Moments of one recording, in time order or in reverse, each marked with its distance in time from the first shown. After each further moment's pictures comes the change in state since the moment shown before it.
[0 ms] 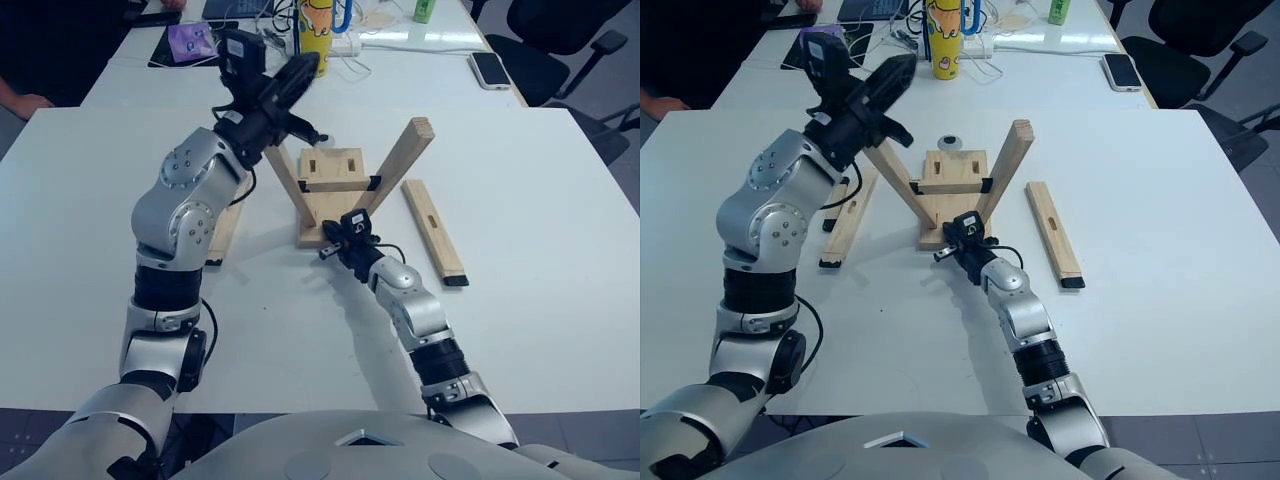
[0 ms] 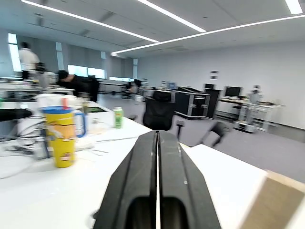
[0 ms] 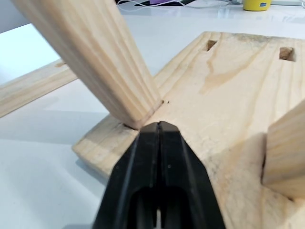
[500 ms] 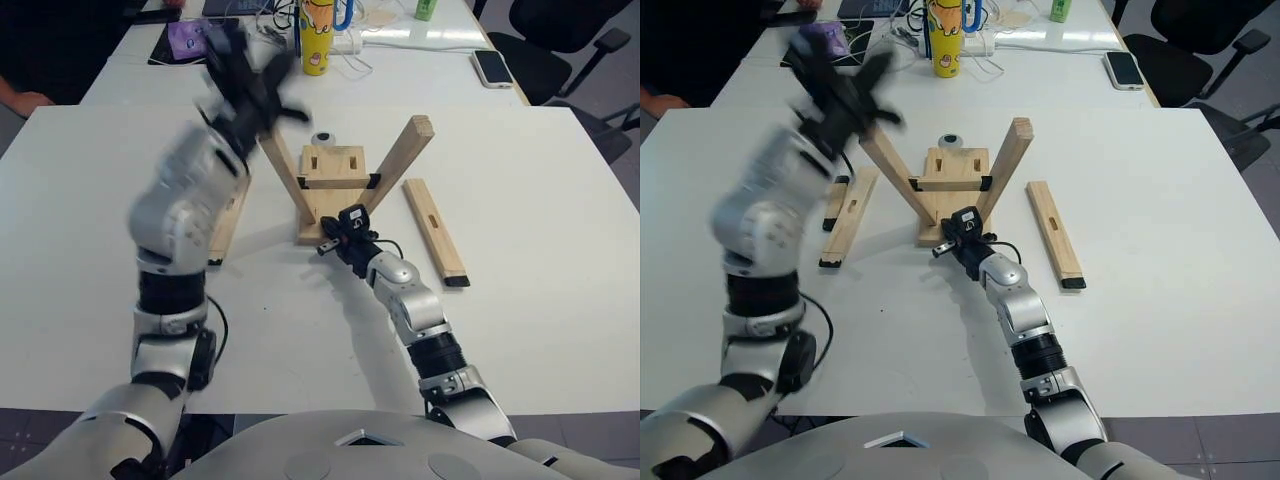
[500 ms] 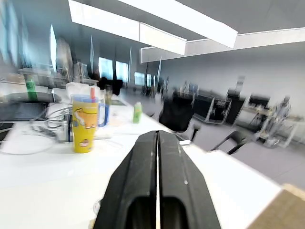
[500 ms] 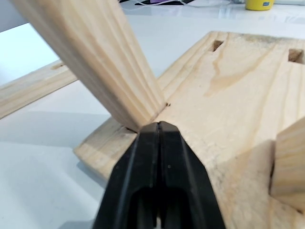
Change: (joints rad) left arm 0.060 -0.063 -0.018 -0.071 -0.018 0.132 0.105; right arm -0.041 0.006 -0.014 0.048 -0.004 -0.004 0.000
